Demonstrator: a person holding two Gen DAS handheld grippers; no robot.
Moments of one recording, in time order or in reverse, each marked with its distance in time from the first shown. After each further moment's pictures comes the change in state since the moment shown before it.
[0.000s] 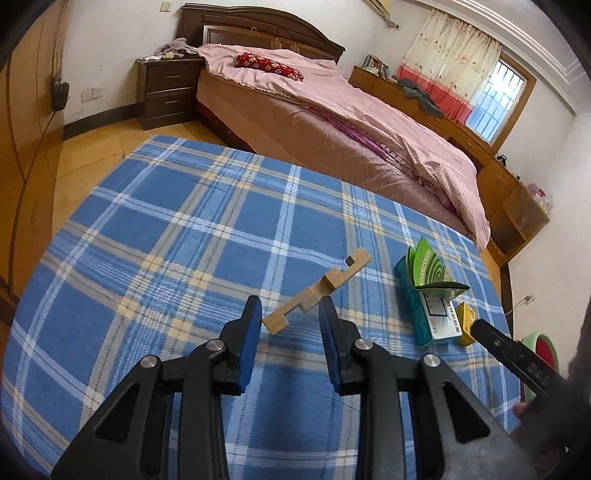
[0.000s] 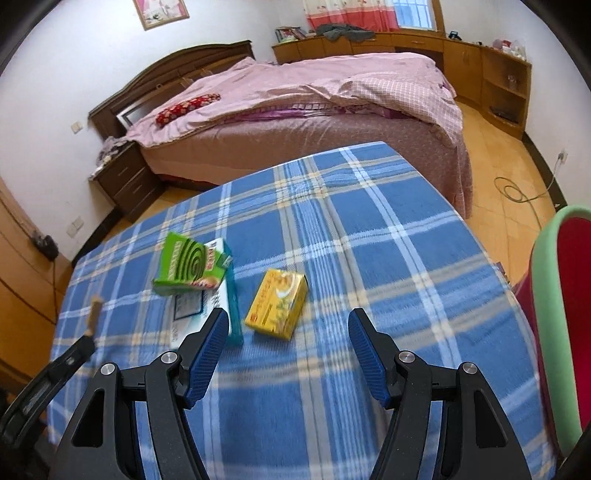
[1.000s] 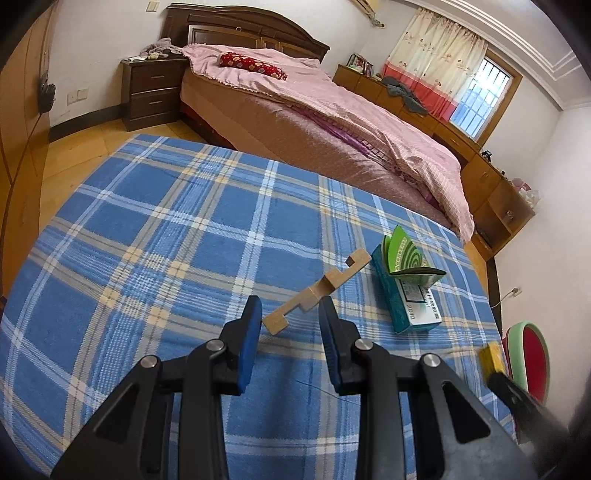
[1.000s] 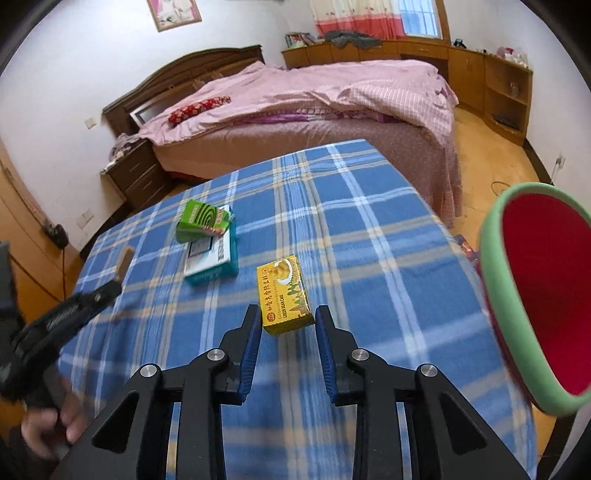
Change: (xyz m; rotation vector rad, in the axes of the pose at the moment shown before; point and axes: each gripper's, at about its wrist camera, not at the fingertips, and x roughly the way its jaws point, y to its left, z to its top) left arm -0.005 -0.011 -0.008 0.027 0.007 -0.065; right arm -0.072 -0.021 -0.051 -0.039 -0.034 0.030
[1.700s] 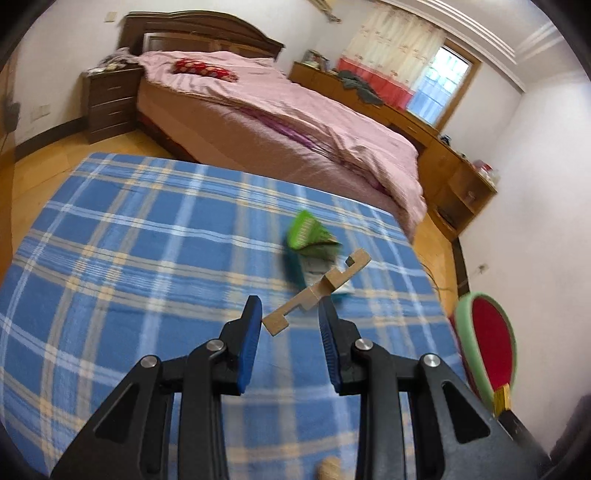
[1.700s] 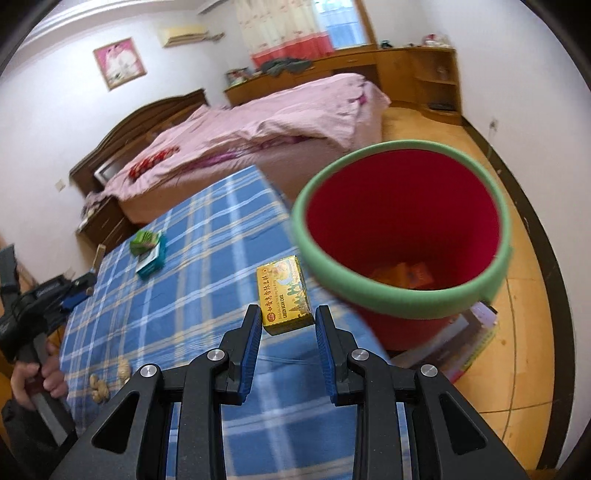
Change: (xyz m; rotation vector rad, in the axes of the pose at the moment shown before) left arm -0.044 -0.064 -0.021 0.101 0.019 -0.149; right arm -0.111 -0.114 -0.070 0.222 -0.132 -0.092
